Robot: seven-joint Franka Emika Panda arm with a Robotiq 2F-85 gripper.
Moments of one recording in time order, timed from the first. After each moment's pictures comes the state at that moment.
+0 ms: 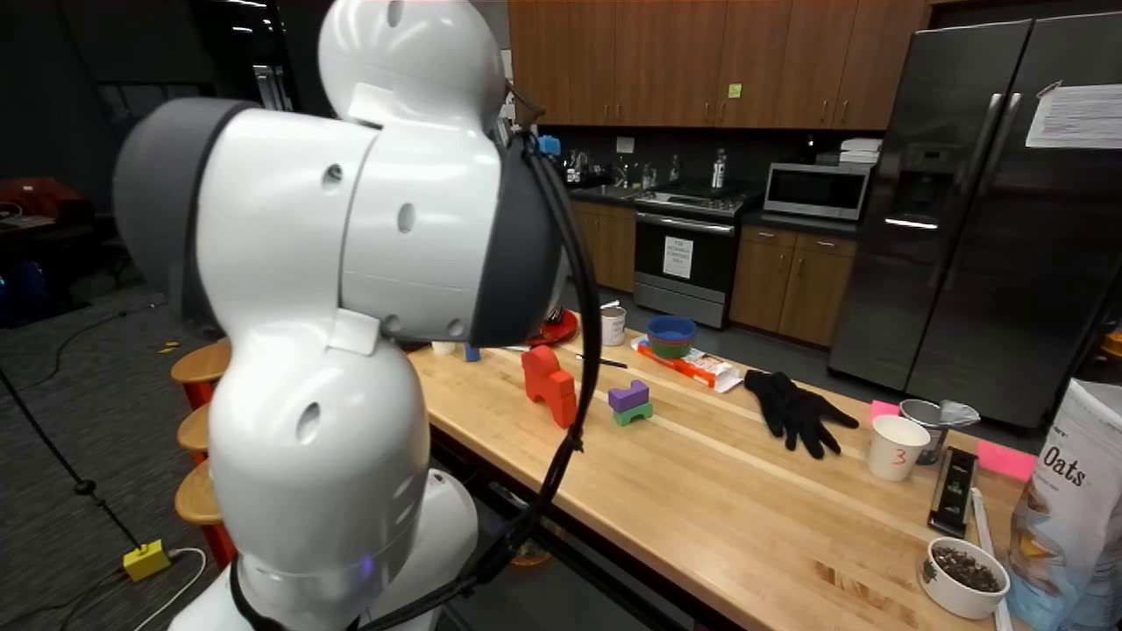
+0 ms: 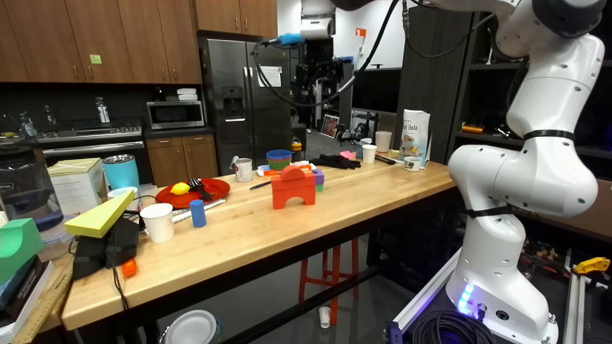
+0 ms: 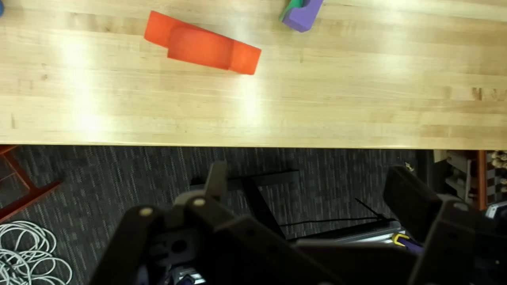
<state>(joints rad) 1.29 -0.44 -0.71 -1.88 -0.52 1.54 -2.39</state>
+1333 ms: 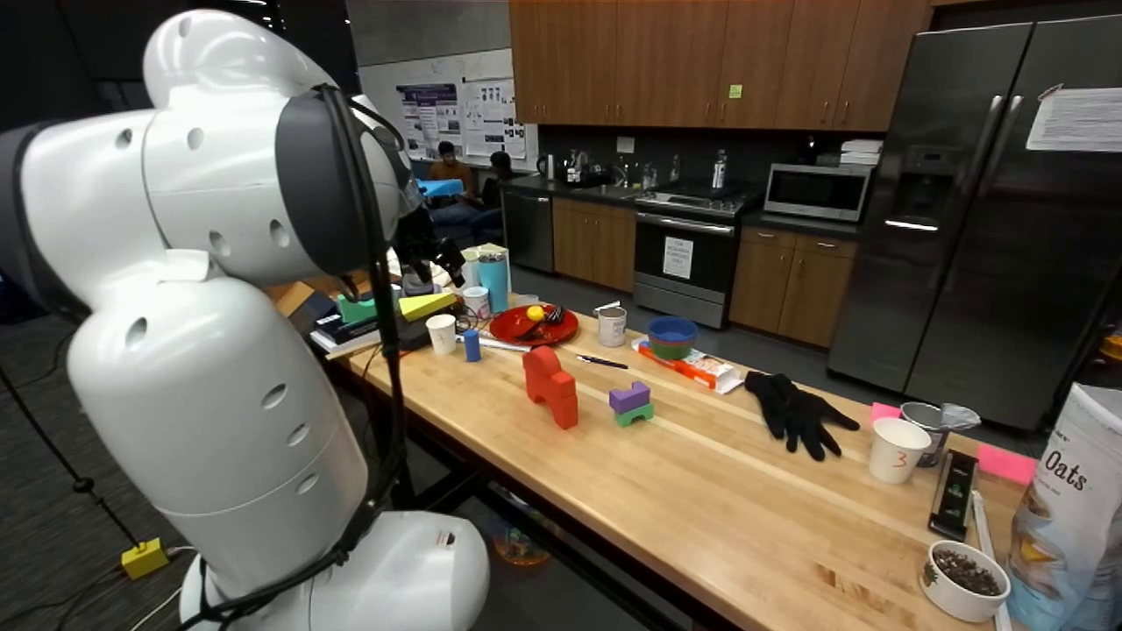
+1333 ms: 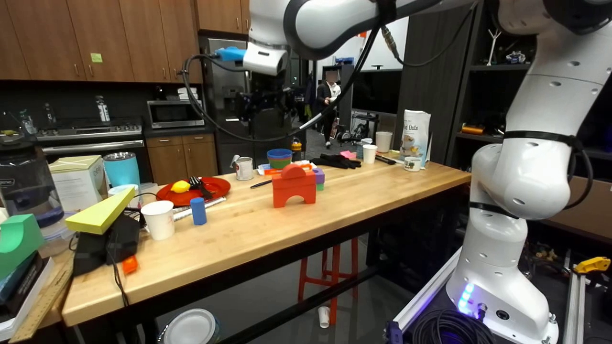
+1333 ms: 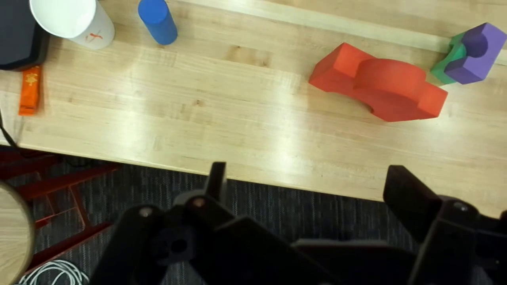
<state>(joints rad) 0.52 -0.20 0.15 -2.03 -0.30 2.06 -2.33</state>
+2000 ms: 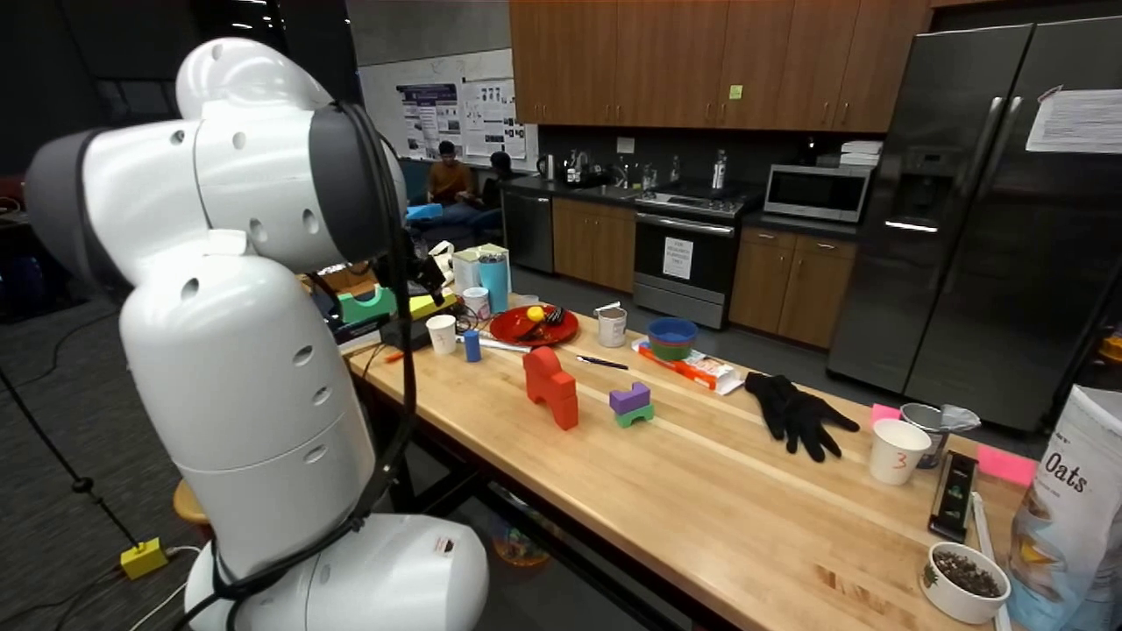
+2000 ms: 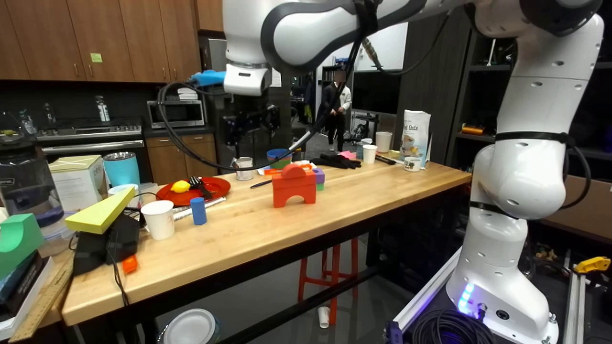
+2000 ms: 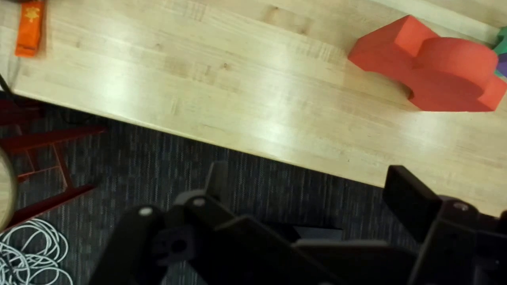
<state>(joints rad) 0.45 -0.07 0.30 -1.97 -0.29 2.02 -2.36</state>
